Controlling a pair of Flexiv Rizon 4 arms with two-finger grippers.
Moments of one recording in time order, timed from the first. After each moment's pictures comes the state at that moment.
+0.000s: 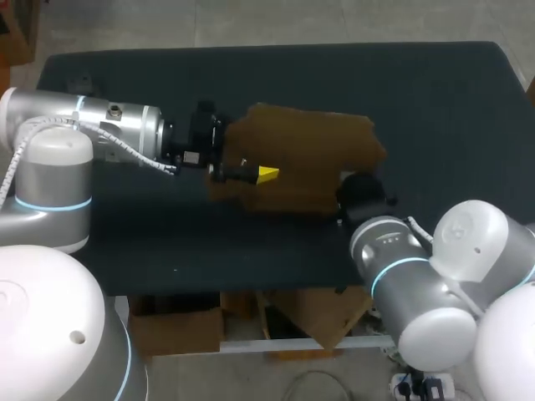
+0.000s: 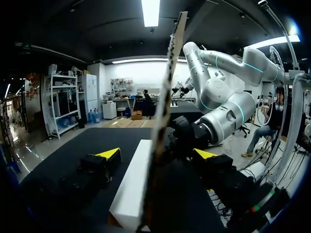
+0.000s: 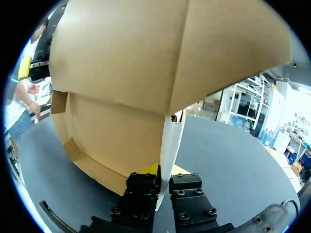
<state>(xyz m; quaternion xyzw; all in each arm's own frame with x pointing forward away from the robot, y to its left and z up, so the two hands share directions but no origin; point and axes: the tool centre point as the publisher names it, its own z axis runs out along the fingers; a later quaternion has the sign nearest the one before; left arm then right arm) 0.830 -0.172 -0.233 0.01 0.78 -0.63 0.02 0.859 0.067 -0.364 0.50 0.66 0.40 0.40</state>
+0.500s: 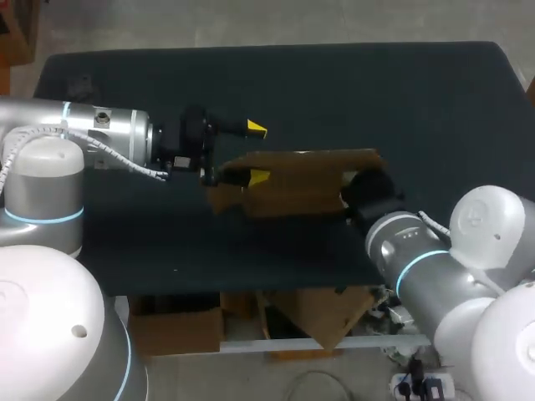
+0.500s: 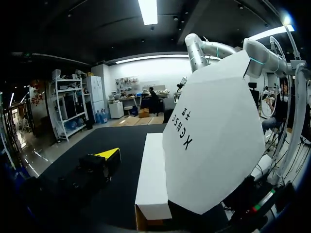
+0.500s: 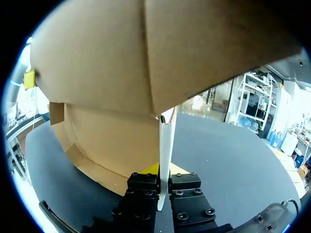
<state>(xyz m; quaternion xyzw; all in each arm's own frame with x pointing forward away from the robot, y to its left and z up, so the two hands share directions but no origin) 0.831 -0.153 -0.234 0.01 0.79 -0.61 0.07 0.860 0.061 -0.359 0.48 0.68 0.42 0.37</state>
